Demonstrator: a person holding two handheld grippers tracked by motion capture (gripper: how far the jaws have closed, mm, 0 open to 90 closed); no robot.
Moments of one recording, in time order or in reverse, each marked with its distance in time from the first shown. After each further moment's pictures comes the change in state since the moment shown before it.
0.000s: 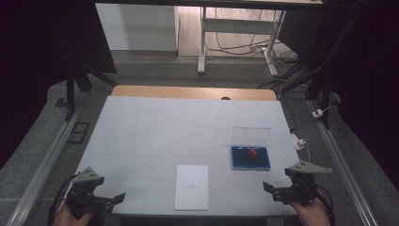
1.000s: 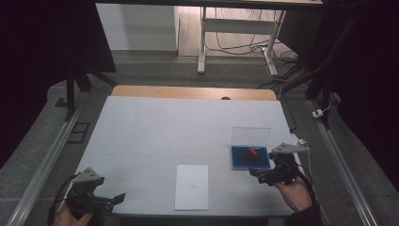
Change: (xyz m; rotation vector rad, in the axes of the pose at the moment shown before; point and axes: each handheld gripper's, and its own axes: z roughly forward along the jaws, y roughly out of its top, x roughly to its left) left arm 0.000 0.000 0.000 -0.002 -0.001 0.004; right arm 0.001 0.043 0.044 -0.002 0.081 -0.057
